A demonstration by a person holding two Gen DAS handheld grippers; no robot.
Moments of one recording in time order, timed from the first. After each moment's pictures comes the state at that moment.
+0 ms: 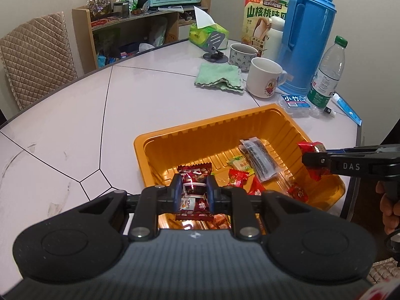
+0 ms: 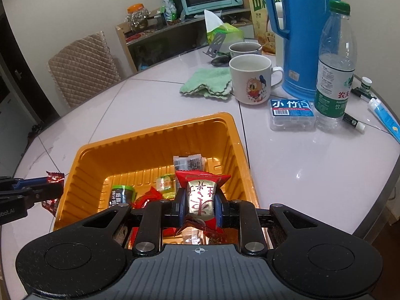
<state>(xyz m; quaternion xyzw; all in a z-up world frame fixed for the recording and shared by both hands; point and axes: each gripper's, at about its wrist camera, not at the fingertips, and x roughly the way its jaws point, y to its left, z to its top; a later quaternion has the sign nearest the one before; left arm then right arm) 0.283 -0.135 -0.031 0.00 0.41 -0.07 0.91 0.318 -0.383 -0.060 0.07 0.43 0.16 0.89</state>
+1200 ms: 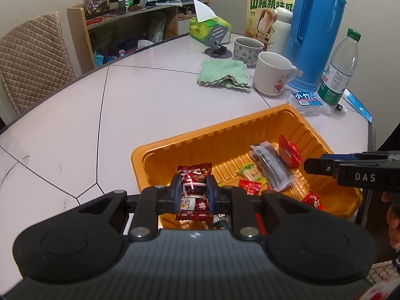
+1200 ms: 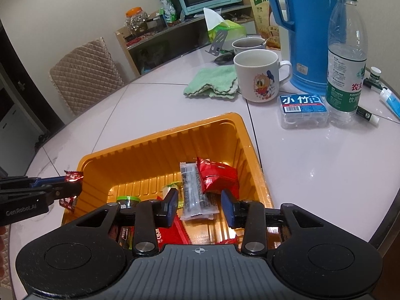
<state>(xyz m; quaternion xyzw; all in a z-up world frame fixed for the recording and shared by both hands) 0.323 -0.138 -0.046 0.02 0.43 -0.07 0.90 0.333 -0.378 -0.071 0.11 0.43 0.17 0.88</state>
